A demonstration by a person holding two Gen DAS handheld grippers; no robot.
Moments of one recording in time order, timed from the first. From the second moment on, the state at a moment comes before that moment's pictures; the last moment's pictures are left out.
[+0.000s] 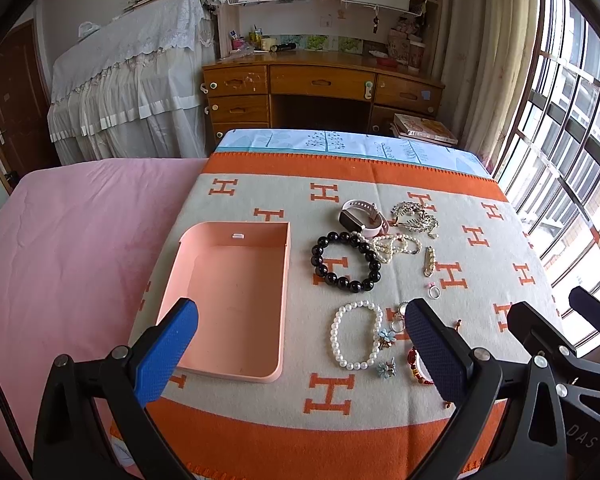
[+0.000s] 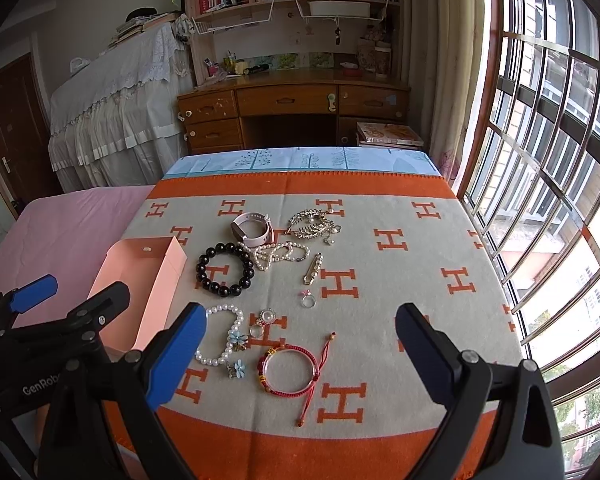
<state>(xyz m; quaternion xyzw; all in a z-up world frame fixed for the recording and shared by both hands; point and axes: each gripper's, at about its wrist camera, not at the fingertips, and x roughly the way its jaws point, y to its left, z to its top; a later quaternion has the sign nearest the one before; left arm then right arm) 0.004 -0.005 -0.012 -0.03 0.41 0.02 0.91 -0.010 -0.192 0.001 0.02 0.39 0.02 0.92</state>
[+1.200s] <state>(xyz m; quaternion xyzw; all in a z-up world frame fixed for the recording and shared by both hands) 0.003 -0.007 -0.011 -0.03 0.41 0.02 0.91 -0.012 -0.193 0.001 0.02 0.39 0.03 0.92</state>
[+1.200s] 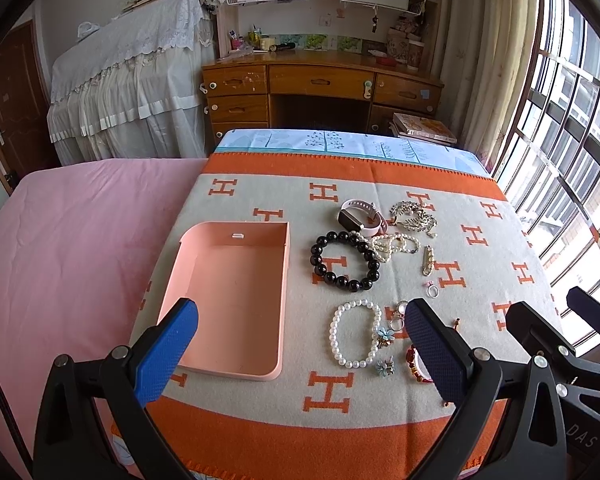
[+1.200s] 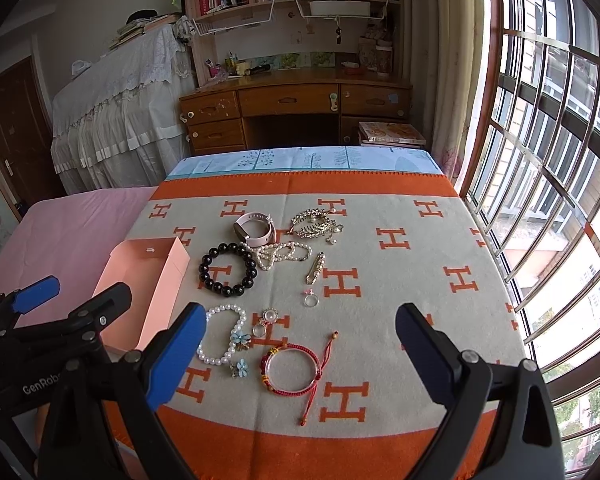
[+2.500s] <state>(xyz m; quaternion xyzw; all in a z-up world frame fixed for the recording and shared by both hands) 0.047 0.003 -0.001 -0.03 0.47 -0.04 0.88 -0.012 -0.242 0.004 0.05 0.40 0.01 0.92</state>
